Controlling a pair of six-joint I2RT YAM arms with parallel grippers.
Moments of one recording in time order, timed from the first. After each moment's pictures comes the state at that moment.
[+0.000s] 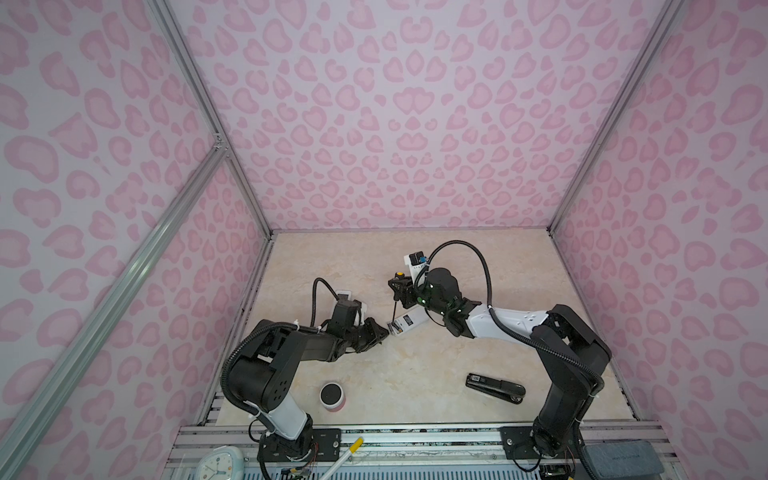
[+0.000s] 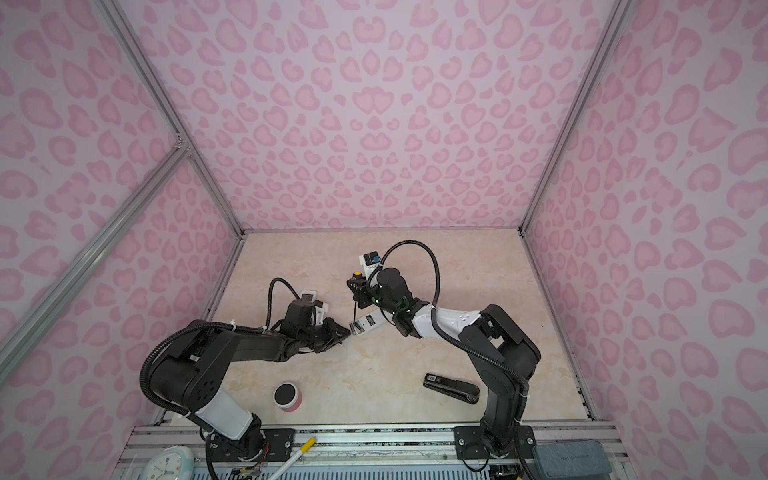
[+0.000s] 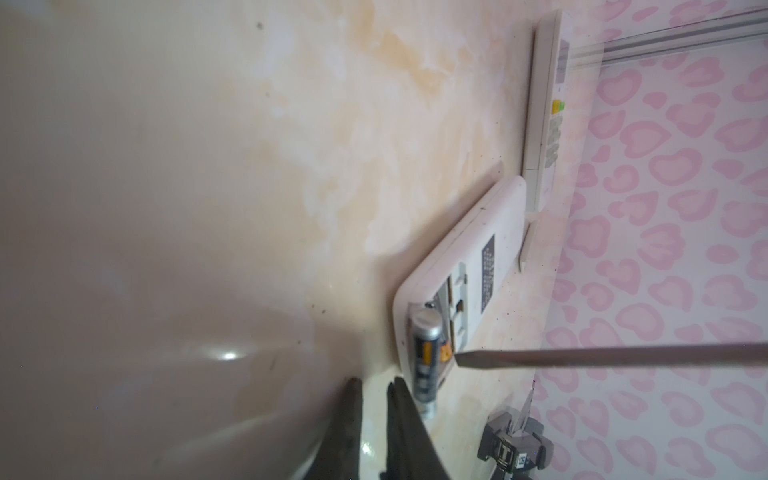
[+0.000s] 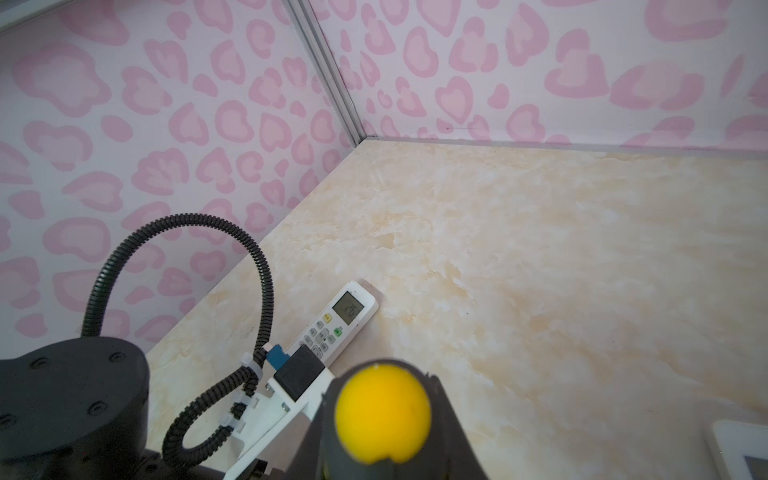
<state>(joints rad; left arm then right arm) -0.40 1.66 0.51 0.31 0.52 -0.92 0.73 1.80 1.03 0.48 -0.14 0.38</state>
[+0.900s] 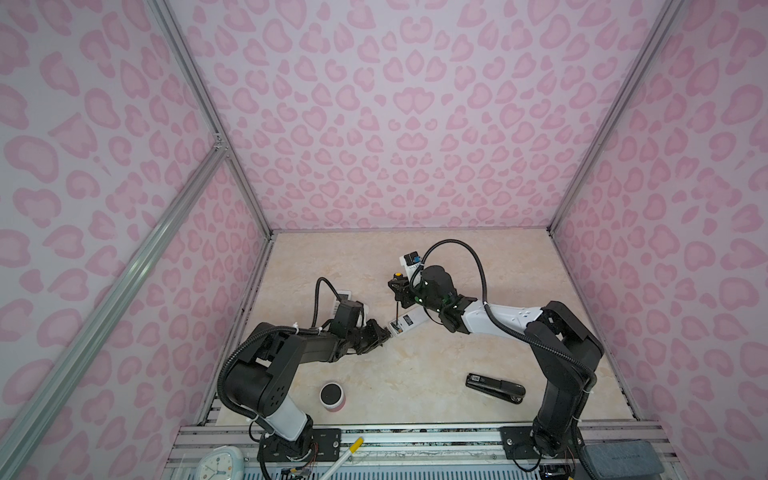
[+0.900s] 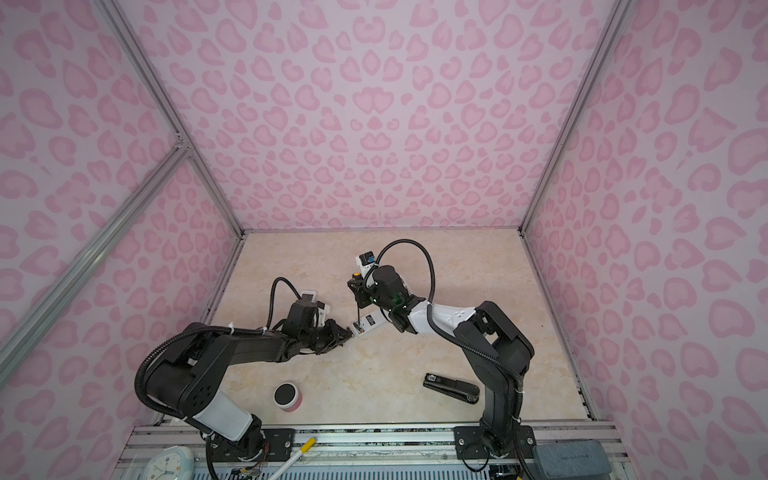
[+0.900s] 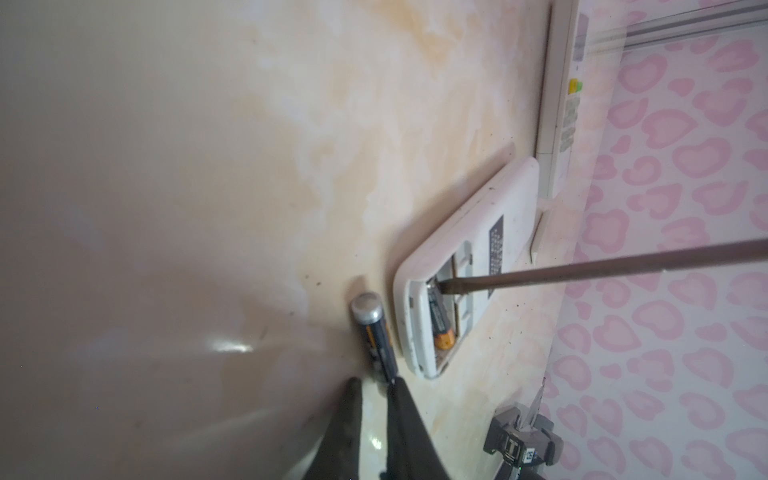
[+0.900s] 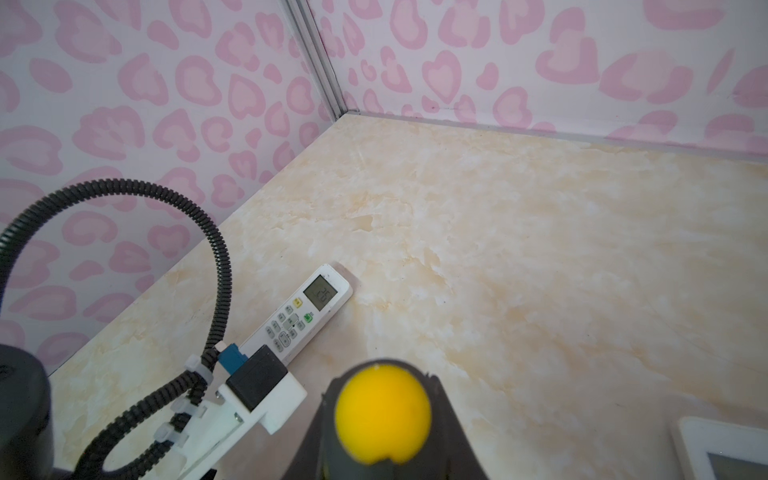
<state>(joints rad) -0.44 1.63 0.53 0.25 0.49 -0.92 0.73 1.84 1.08 0.38 -0.10 0.30</state>
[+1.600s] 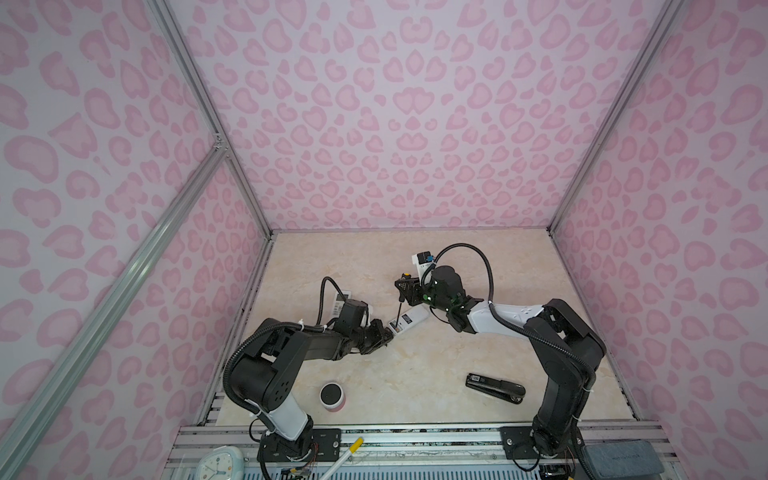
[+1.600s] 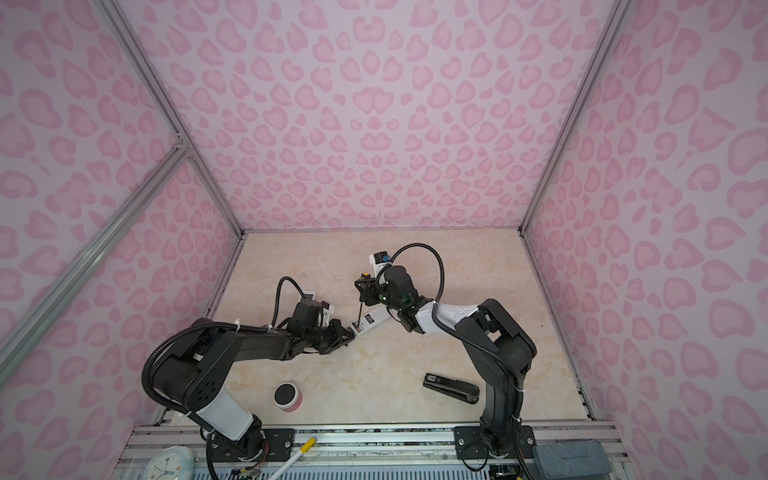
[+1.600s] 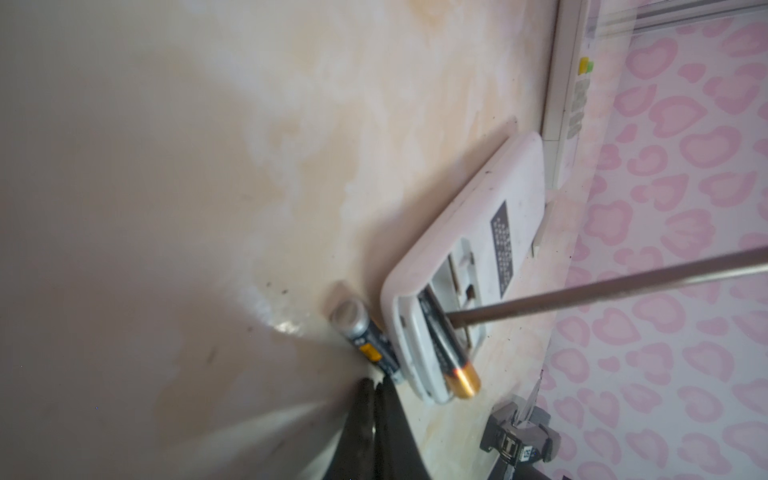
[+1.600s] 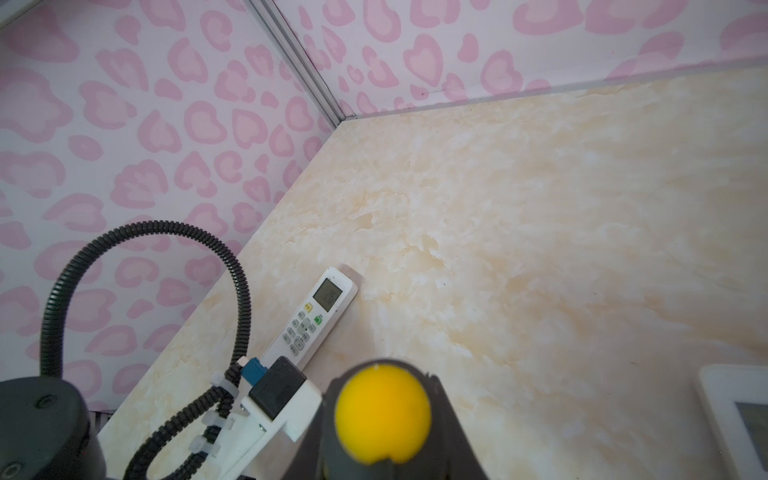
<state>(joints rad) -0.46 1.66 0.56 0.25 0.50 -0.94 0.67 1.84 1.01 0.49 -0.21 0.50</state>
